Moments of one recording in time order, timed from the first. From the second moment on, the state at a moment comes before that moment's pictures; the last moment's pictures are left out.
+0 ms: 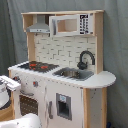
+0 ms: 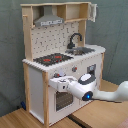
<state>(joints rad) -0.95 -1.49 1.60 -1.95 -0.42 2.79 -0.29</state>
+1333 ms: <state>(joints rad) -0.94 -1.49 1.60 -1.95 -0.42 2.85 -0.48</state>
